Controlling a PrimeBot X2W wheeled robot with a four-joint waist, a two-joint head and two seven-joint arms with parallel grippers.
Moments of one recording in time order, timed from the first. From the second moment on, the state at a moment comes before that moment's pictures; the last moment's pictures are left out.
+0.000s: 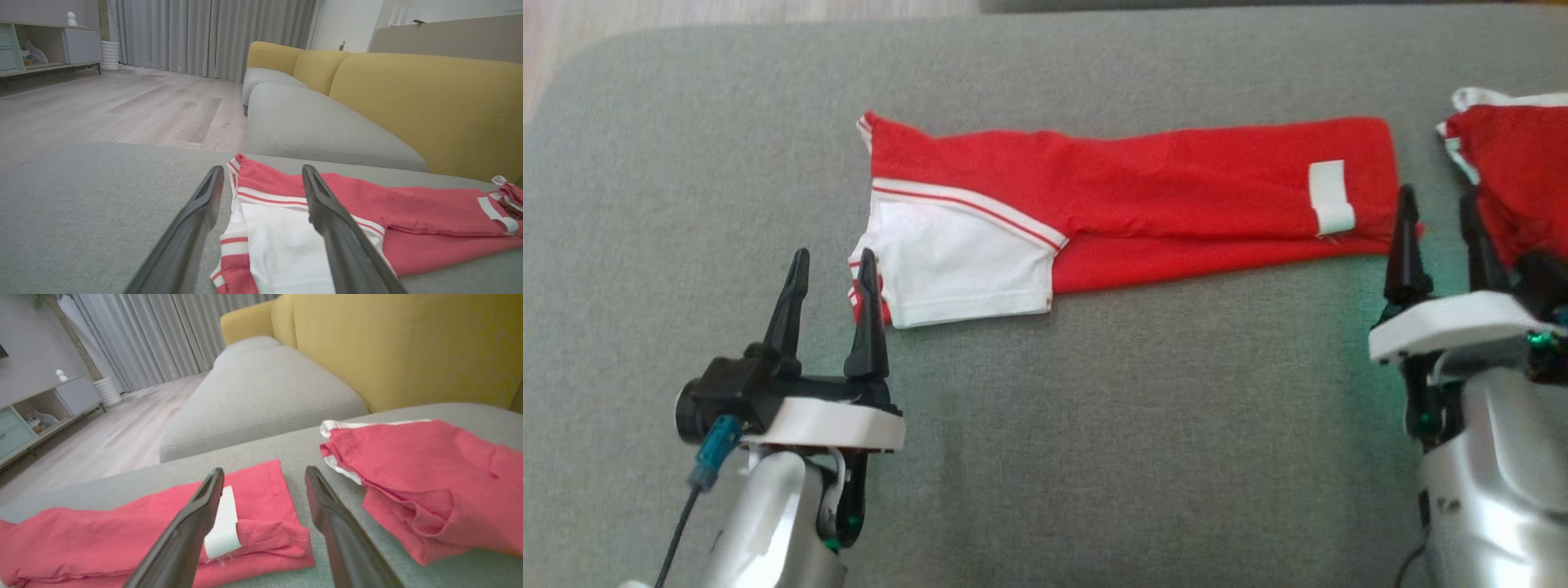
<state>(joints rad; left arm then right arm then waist) -0.26 0.07 -0.20 0.32 -0.30 -0.04 -0.26 -0.38 -0.05 -0.14 0.50 0.20 0.13 -0.19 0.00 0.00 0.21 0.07</state>
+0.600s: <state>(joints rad) -0.31 0.05 -0.17 0.34 -0.27 -0.08 -0.26 -0.60 -0.06 -0.35 0.89 0.02 0.13 -0.12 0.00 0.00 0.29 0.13</state>
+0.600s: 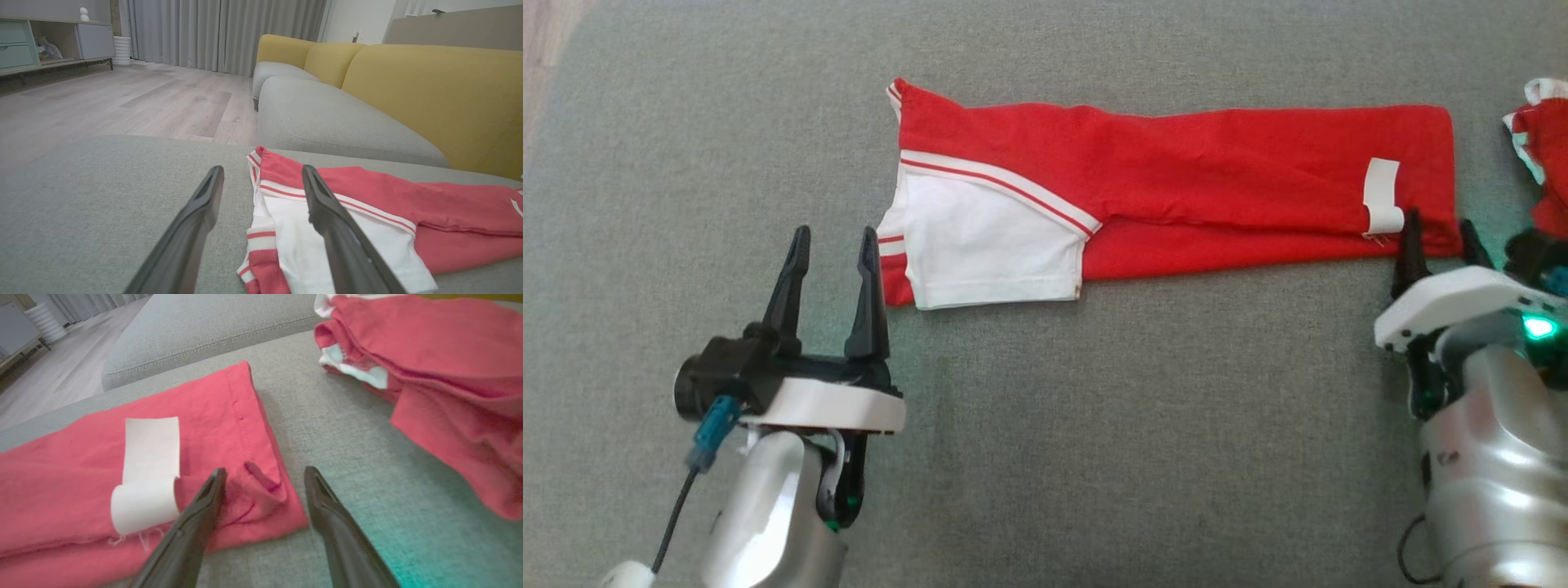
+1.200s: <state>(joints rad) -0.29 0.04 -0.16 0.35 -0.25 -0.09 -0.26 -0.57 -0.15 -0.40 0.82 -0.05 0.13 -0.14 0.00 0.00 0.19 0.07</state>
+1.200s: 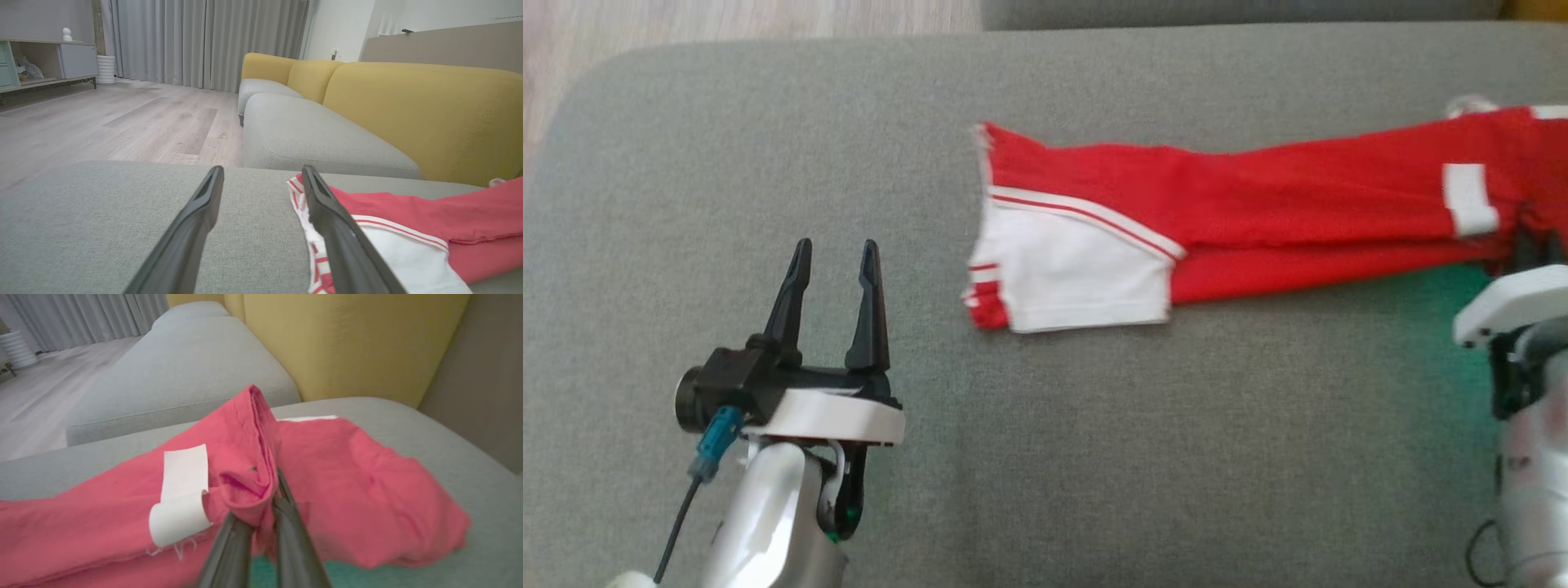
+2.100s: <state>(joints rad) -0.25 0.04 -0.18 0.30 -0.26 -0.06 -0.26 -0.50 -0.06 0.20 0.58 0.32 0.13 -0.08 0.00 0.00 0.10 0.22</state>
